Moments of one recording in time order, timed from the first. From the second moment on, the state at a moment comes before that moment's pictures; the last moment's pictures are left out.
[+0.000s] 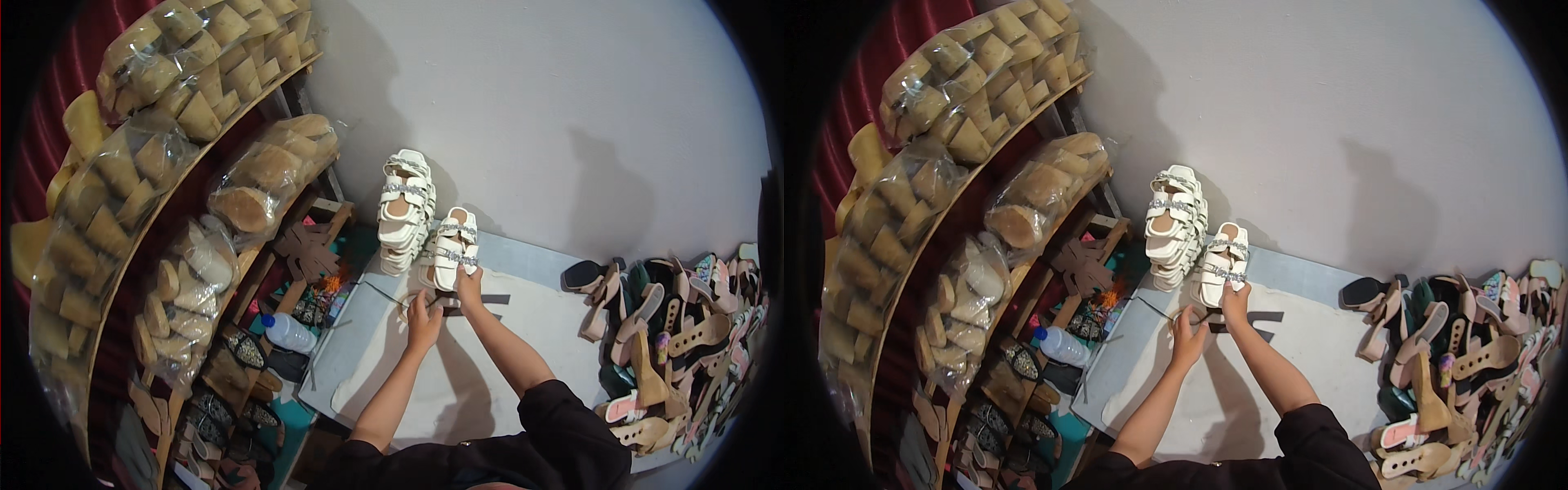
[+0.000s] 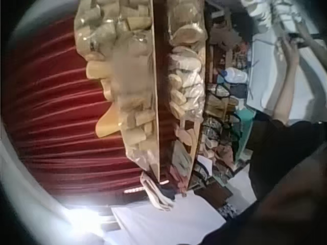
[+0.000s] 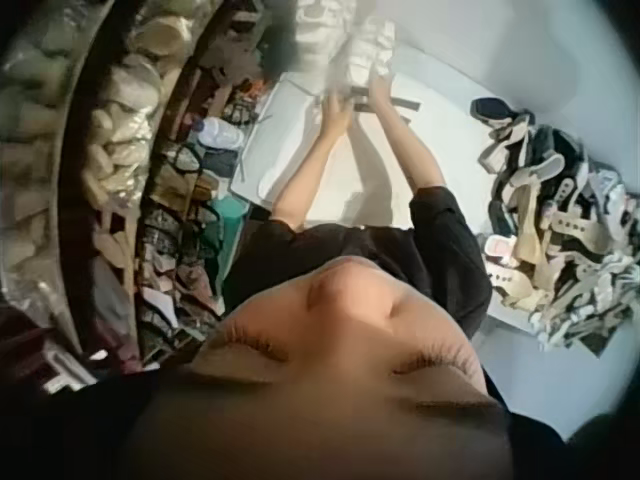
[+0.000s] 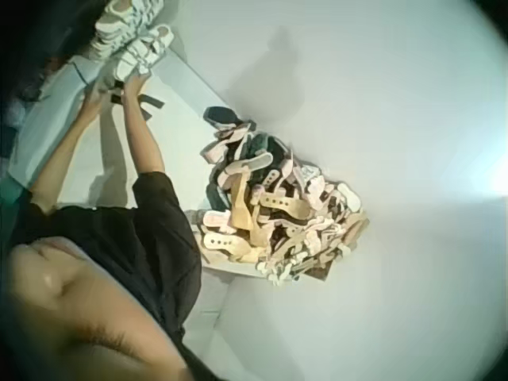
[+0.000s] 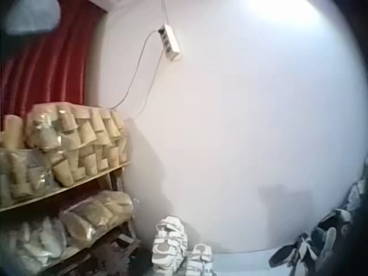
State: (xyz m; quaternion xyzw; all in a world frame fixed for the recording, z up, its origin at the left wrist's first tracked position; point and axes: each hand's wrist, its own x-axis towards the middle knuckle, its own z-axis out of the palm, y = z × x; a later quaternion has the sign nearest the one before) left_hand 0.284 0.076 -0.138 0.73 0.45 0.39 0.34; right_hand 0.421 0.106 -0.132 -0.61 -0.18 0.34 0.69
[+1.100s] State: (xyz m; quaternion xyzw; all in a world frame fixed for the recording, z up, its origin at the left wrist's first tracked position) left_hand 0.355 -0.015 -0.120 0.81 0.42 0.33 0.27; right_hand 0.452 -0.053 -0.127 -0.72 -0.32 -0.04 0.62
